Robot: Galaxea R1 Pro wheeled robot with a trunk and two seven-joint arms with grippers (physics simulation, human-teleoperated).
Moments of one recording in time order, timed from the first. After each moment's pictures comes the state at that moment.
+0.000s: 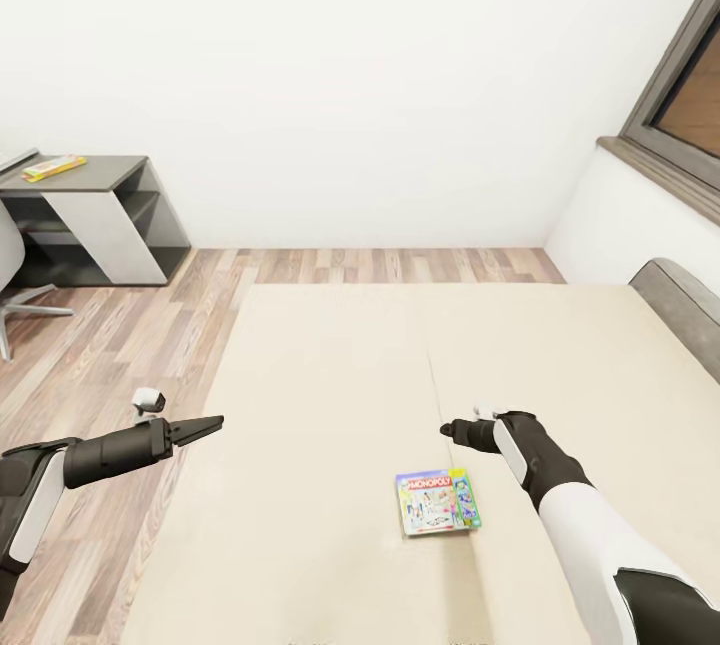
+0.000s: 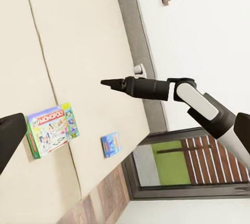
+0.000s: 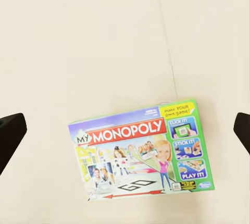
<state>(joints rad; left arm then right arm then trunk) -0.45 0.35 0.24 -1.27 0.35 1.01 -1.27 -0.83 -0.02 -0.11 -0.55 -0.11 0.64 0.10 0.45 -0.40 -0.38</state>
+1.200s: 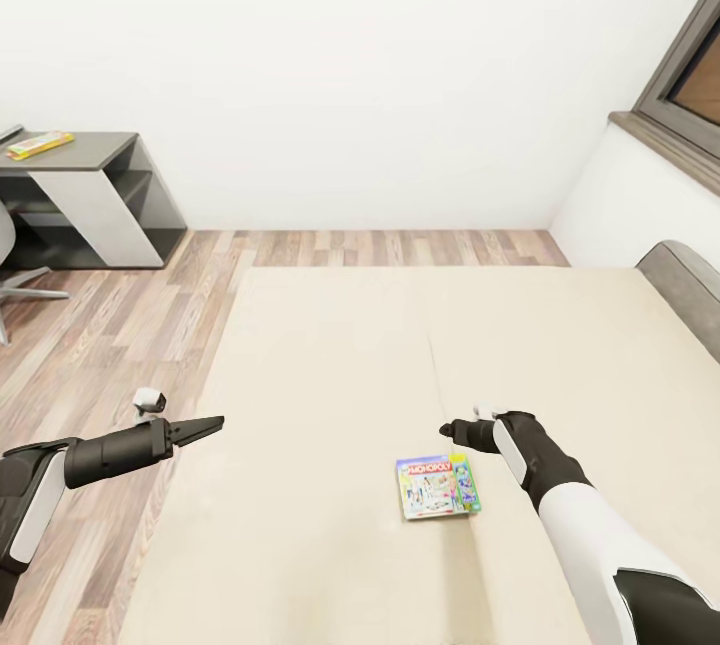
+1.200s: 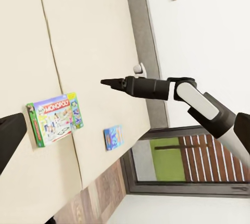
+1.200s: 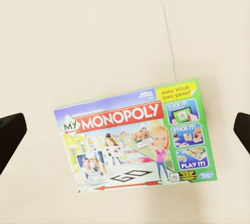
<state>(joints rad) -0.45 0.35 0.24 -1.27 0.35 1.01 -1.26 -0.83 -0.02 -0.11 -0.55 -0.11 0.64 0.10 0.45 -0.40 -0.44</state>
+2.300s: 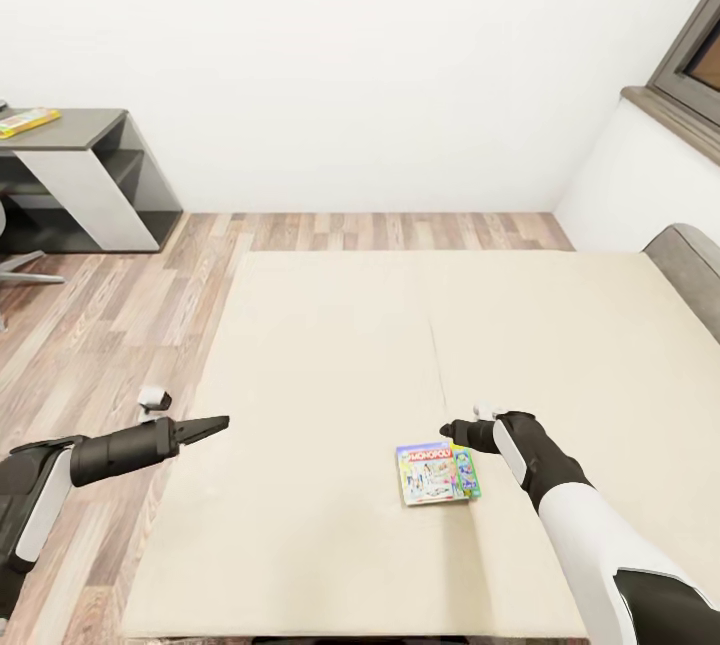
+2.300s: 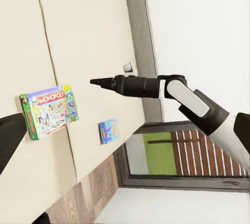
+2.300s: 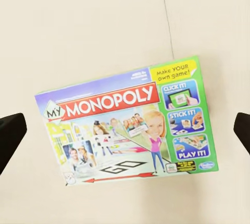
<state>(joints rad) -0.45 0.33 0.22 -1.30 0.36 1.02 -1.28 -0.83 -0.02 -0.11 -0.55 -0.10 0.64 0.10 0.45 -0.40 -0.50</state>
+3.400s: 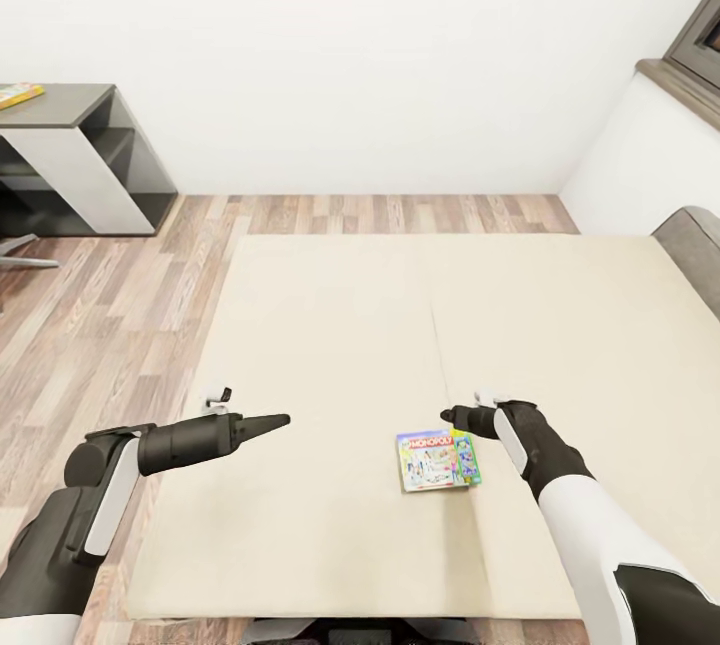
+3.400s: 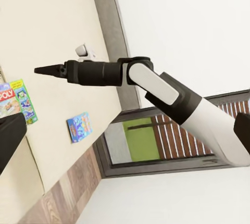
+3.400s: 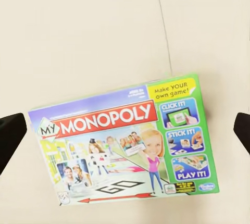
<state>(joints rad) -0.45 0.16 0.11 -1.44 0.35 1.02 -1.22 -0.85 -0.02 -0.11 -0.59 -0.10 0.62 0.10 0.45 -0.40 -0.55</state>
